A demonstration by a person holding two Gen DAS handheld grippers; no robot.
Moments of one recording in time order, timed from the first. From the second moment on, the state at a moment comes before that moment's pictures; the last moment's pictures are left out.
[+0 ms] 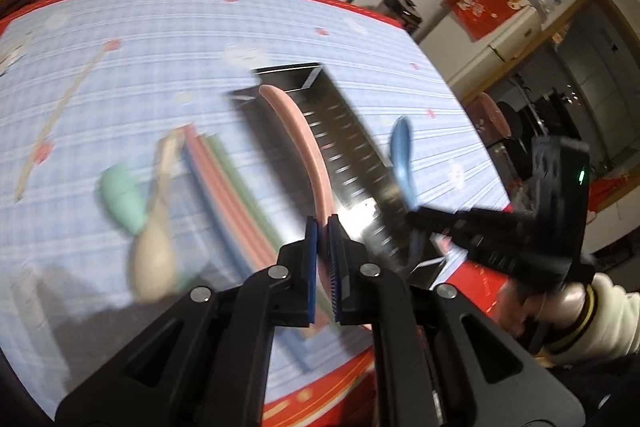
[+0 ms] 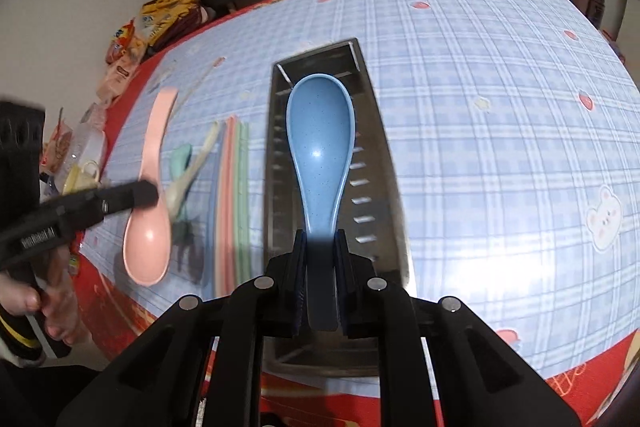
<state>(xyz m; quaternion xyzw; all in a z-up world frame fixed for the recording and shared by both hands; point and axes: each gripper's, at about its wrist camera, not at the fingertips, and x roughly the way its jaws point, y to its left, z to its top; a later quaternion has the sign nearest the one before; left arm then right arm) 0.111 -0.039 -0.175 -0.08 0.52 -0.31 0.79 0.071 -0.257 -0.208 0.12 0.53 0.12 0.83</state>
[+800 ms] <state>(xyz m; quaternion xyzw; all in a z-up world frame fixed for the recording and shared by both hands) 0.139 -0.113 -0.234 -0.11 0.58 -0.32 0.74 0.077 -0.267 -0.231 0.09 0.57 0.12 0.81</state>
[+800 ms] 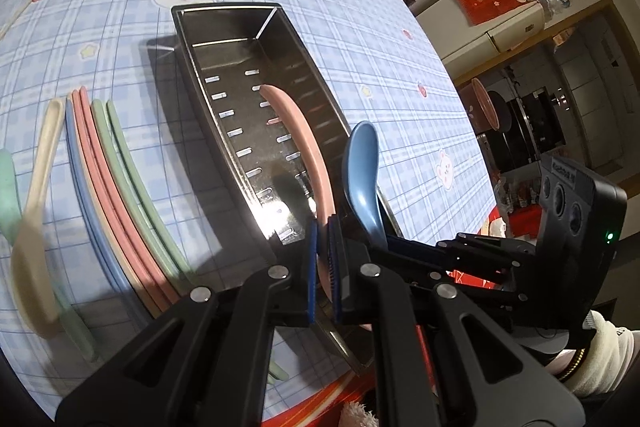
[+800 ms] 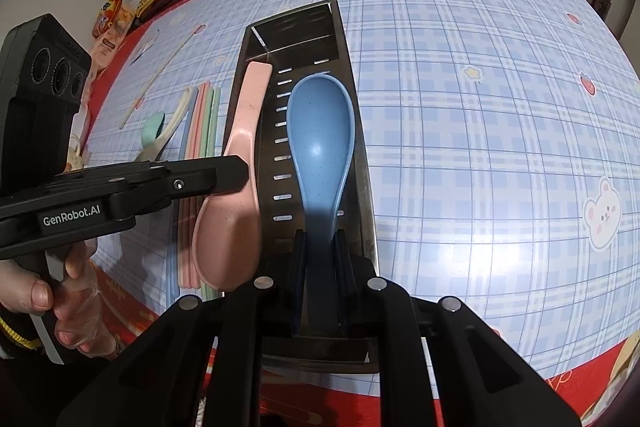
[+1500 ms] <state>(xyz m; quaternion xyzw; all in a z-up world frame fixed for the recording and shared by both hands) 0.116 -0.038 -0.160 -0.04 0.49 -0.29 0.82 0.066 -0.270 -0.175 0.09 0.50 0.10 0.85</state>
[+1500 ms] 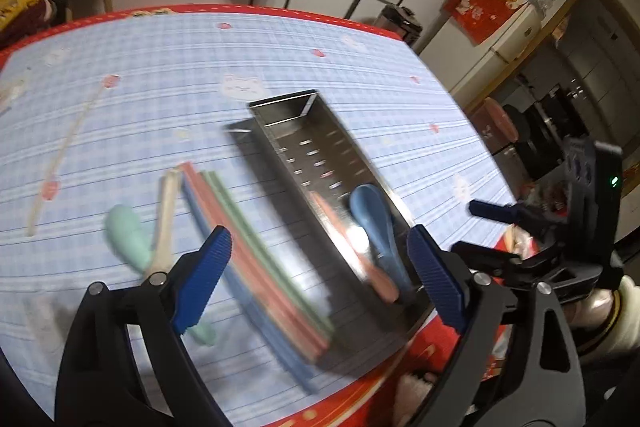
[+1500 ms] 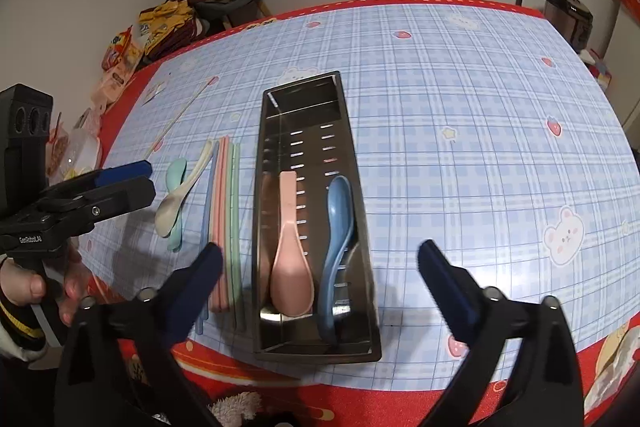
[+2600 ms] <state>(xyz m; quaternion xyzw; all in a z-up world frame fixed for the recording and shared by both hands) 0.080 0.109 -0.202 -0.08 0.52 -0.19 0.82 0.078 -0.148 -0.198 0.05 0.53 0.15 0.83</state>
